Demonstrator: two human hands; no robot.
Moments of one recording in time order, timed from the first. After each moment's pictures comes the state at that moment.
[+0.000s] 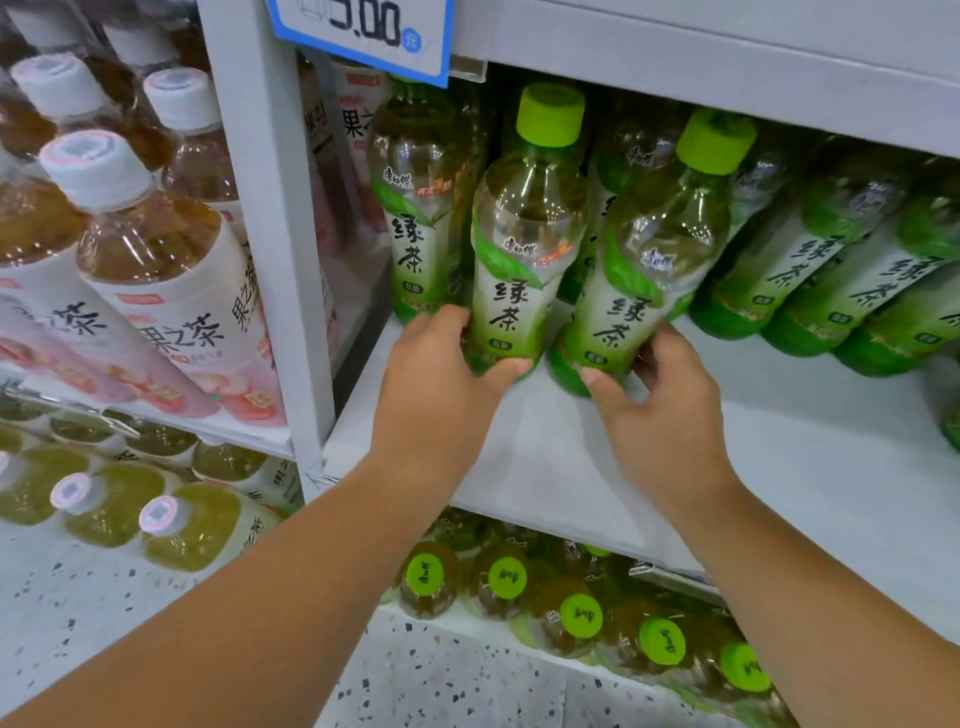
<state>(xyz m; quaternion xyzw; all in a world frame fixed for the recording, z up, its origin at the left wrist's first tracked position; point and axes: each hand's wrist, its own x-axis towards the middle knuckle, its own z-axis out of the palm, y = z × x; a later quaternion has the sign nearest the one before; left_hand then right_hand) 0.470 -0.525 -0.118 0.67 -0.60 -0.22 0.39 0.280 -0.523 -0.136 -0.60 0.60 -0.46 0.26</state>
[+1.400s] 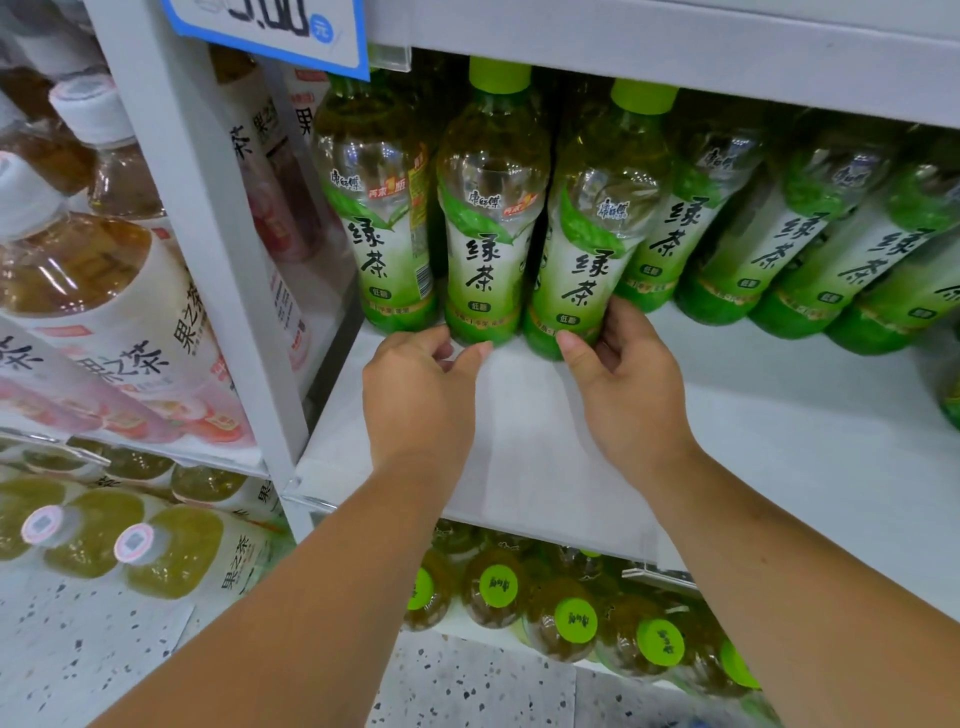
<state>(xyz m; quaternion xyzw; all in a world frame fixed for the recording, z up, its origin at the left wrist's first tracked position) 0.457 -0.541 -0.142 0.72 -0.52 -0.19 0.41 0.285 -0.544 -0.145 -0.56 0.57 -0.49 0.35</state>
